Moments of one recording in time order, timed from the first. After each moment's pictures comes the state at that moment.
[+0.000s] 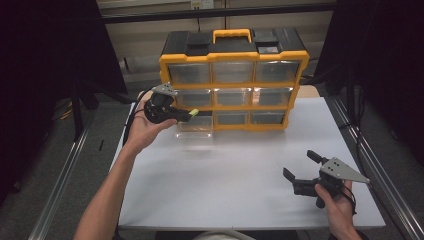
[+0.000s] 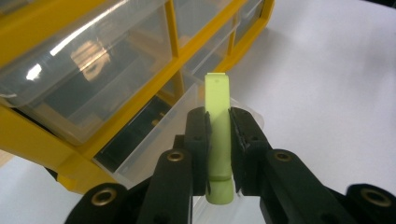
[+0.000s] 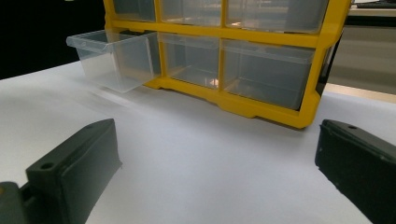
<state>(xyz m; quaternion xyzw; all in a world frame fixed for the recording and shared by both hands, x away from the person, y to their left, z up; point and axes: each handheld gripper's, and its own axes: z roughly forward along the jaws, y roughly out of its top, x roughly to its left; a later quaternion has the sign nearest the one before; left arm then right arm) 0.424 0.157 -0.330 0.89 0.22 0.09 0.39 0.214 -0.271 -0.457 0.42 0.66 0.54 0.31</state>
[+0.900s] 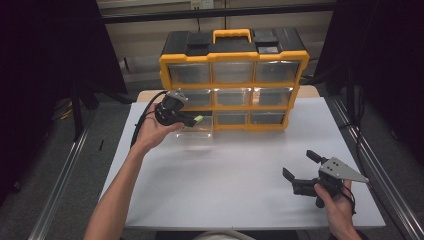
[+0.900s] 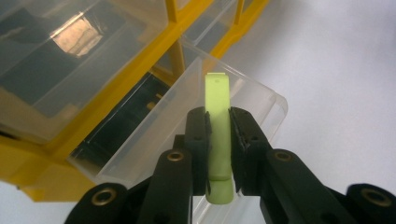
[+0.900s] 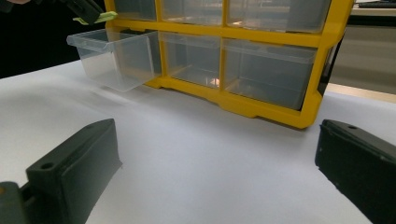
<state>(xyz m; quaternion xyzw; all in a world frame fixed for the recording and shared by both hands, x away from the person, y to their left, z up) 0.439 0.140 -0.356 0.92 0.20 0.07 0.33 0.215 -0.270 -0.457 0.41 0.66 0.54 0.31</state>
